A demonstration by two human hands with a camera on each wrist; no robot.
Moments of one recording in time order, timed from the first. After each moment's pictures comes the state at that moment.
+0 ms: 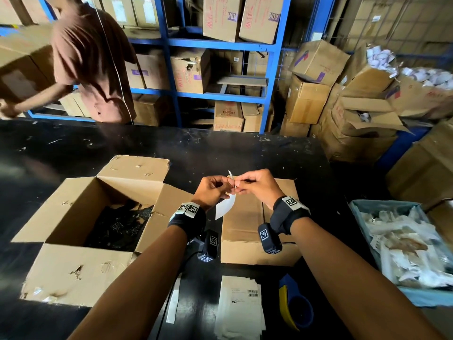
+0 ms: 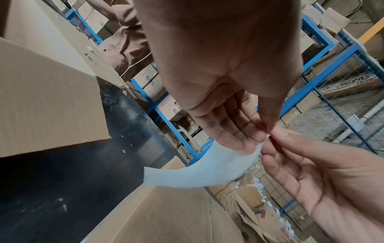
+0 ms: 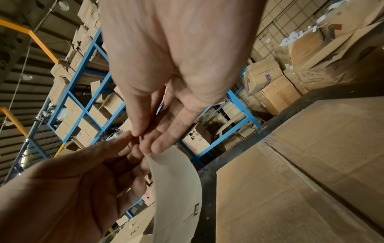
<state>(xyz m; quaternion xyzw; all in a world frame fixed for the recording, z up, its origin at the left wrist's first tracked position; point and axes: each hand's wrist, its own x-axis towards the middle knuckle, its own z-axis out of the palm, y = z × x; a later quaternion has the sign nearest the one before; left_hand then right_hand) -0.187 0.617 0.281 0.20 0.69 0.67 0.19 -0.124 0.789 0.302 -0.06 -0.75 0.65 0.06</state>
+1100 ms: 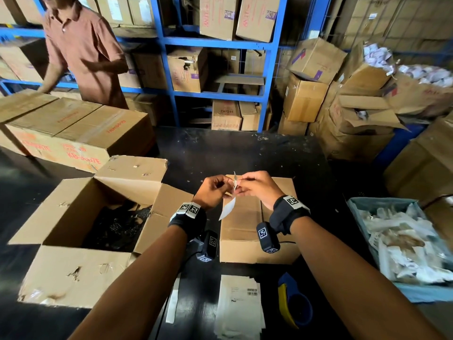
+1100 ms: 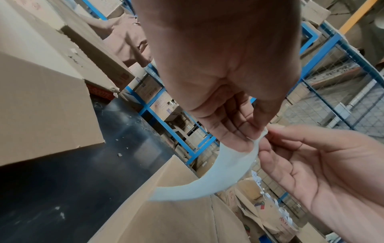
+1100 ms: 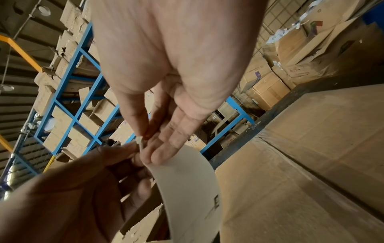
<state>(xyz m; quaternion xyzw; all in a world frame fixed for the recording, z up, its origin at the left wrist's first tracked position) -0.195 0.625 0.270 0.23 0.72 0.63 0.18 -0.120 0.790 0.304 -0.10 -0.72 0.69 0.01</state>
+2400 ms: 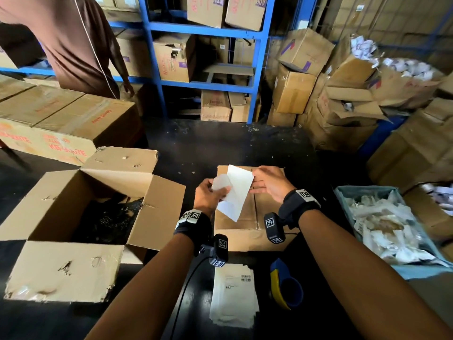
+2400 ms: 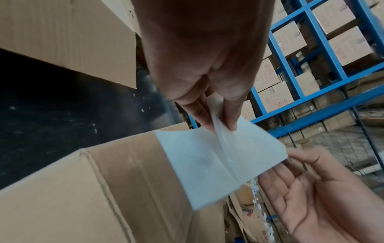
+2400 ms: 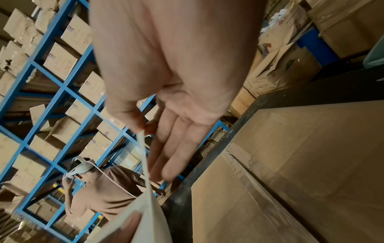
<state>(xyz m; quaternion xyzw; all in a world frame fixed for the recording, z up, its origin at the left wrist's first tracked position) -0.161 0.630 0.234 0.02 0.72 0.68 0.17 -0.089 0.818 0.306 -0.22 -0.70 0.68 0.02</state>
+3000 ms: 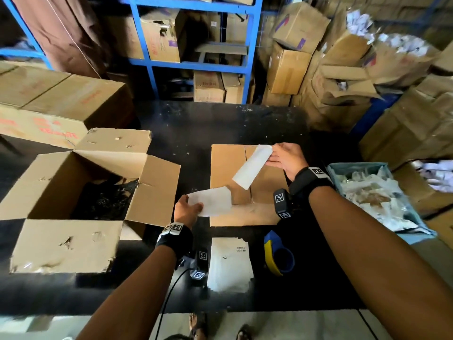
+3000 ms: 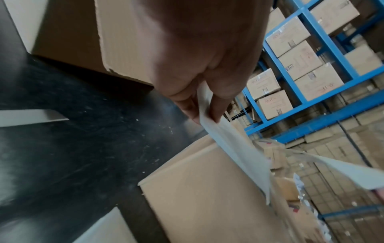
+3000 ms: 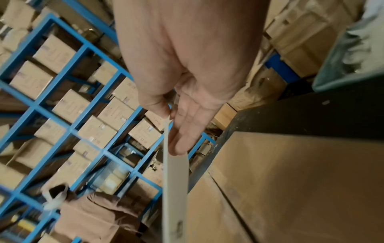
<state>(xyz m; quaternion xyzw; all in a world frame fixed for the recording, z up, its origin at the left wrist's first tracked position) -0.105 0.556 0.163 -0.05 0.80 0.57 0.18 -0.051 0.855 0.308 -0.28 -0.68 0.67 0.13</state>
